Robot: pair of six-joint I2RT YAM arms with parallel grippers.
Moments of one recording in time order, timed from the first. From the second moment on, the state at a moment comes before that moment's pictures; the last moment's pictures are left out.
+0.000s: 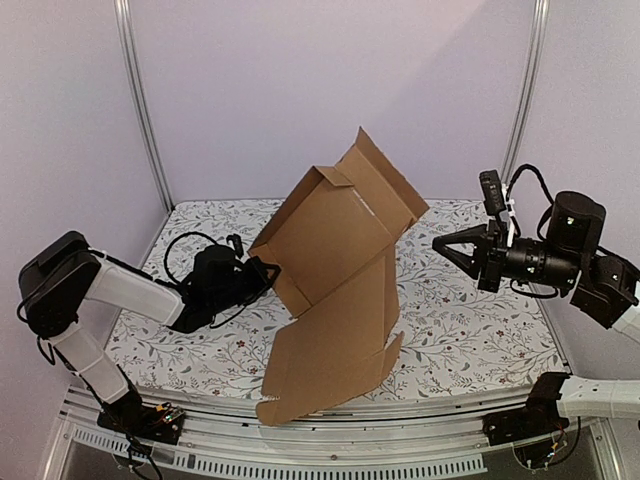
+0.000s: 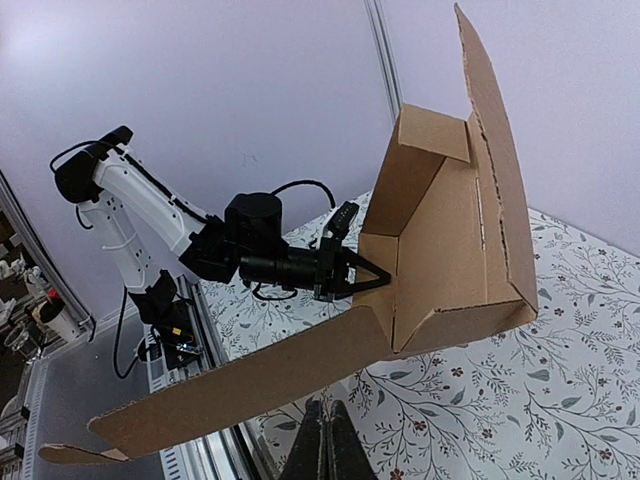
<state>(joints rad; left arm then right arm) -0.71 1.63 0.59 0.69 -0.12 -1.05 0.78 0.77 0.86 -0.23 -0.35 0.18</state>
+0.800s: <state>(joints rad) -0.71 1.58 0.57 0.75 -0.03 -1.14 0.83 1.04 0.94 -0.02 -0.24 0.21</state>
